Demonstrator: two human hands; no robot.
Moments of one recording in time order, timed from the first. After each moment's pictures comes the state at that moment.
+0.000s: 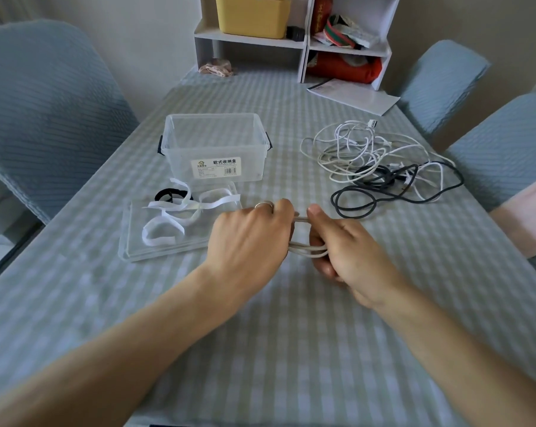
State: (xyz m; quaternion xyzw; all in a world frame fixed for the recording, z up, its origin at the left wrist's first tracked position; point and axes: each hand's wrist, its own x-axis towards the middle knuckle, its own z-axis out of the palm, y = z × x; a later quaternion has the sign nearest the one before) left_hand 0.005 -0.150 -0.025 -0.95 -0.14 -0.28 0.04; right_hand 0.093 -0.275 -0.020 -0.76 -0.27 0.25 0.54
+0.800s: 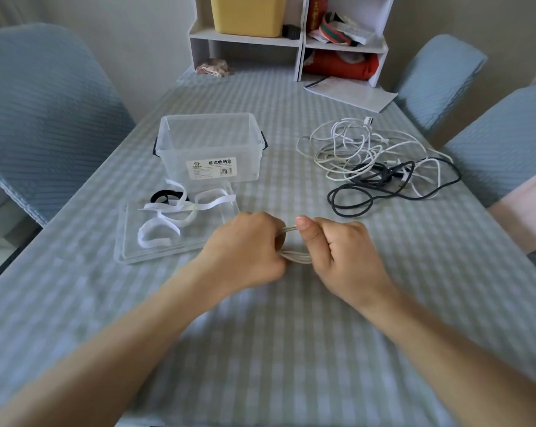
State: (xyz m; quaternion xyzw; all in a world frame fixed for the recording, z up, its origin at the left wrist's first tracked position) left_hand 0.006 -0.144 -0.023 -0.96 -0.17 -0.08 -0.20; right_hand 0.103 -0.277 -0.047 -0.76 -0.50 -0.12 0.39
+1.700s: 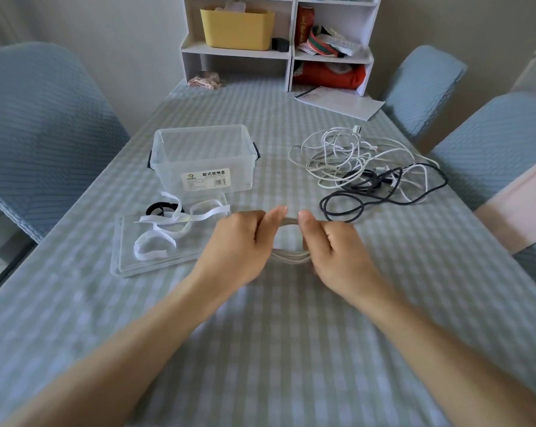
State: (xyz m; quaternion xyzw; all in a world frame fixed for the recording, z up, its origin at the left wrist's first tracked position) left_hand 0.009 -0.143 -0.026 -0.88 -0.18 -0.23 -0.37; right_hand 0.106 -0.276 -0.041 -0.77 -0.43 0.00 0.46
